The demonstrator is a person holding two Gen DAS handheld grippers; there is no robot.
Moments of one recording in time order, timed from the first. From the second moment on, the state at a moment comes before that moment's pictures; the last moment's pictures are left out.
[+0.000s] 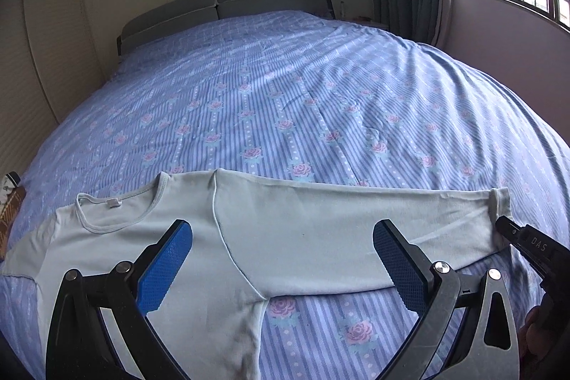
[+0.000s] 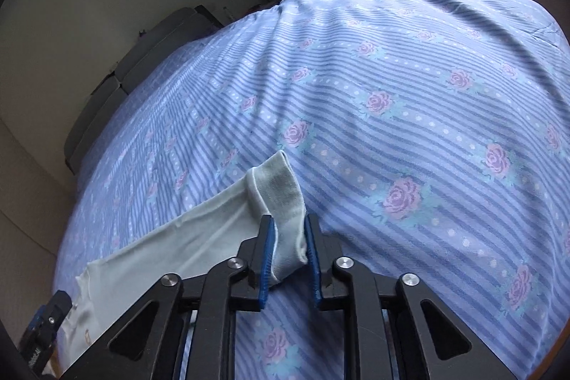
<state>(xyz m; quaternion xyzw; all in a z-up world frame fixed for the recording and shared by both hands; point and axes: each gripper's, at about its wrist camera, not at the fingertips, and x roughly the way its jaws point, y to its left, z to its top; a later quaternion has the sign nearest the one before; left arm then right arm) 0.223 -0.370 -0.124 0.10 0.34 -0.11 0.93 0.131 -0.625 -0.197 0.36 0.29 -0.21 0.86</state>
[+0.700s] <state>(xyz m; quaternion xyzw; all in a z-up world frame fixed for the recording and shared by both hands) 0.219 -0.211 -0.070 0.04 0.32 -0.03 0.95 0.159 -0.481 -0.059 0.22 0.22 -0.12 0.94</state>
